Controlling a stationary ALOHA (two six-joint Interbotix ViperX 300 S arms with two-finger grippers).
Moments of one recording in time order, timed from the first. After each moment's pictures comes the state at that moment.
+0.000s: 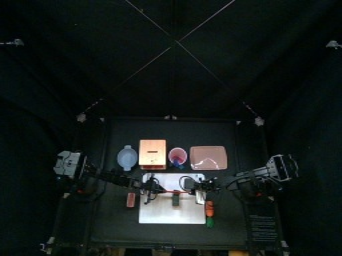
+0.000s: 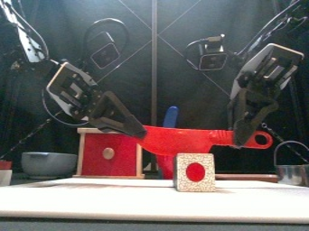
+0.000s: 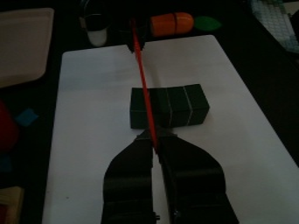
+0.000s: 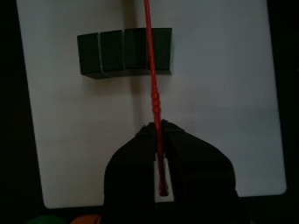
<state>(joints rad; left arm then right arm) -0.12 0.12 0.90 0.06 -0.59 0.00 0.10 -0.14 0.81 -0.05 0.29 0.28</state>
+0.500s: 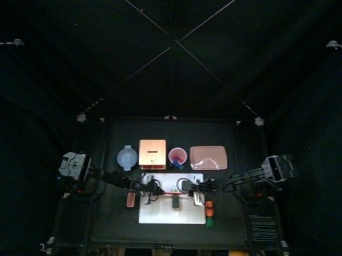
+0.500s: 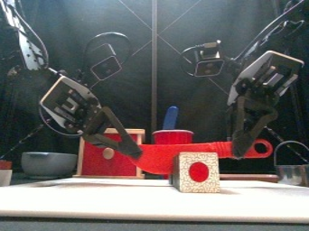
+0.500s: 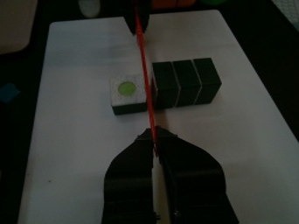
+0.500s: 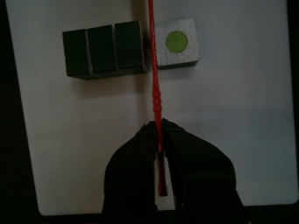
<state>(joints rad) -0.13 0.18 0.90 0.01 -0.58 -0.01 0.13 -0.06 0.78 -0.05 0.29 0.29</state>
